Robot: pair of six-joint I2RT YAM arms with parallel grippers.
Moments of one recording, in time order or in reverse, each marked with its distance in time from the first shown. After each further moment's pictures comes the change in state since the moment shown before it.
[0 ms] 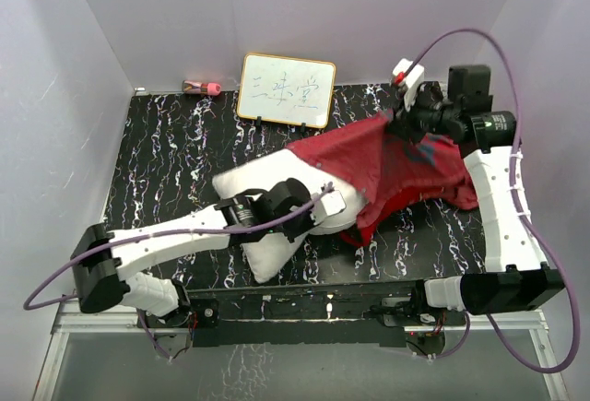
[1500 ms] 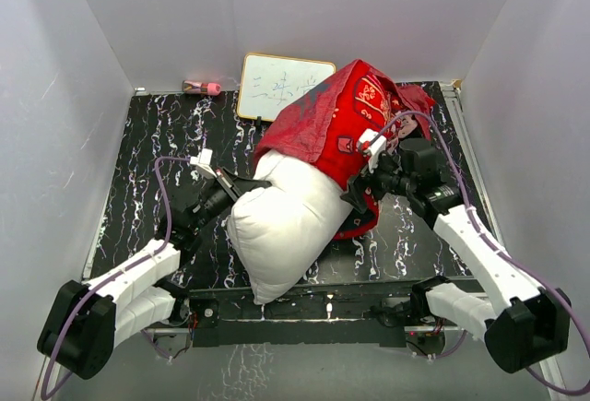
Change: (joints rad) left arm 0.672 -0.409 -0.719 1.093 0.479 -1.425; right arm 0.253 -0.311 -0.715 0.599 0.083 0.320
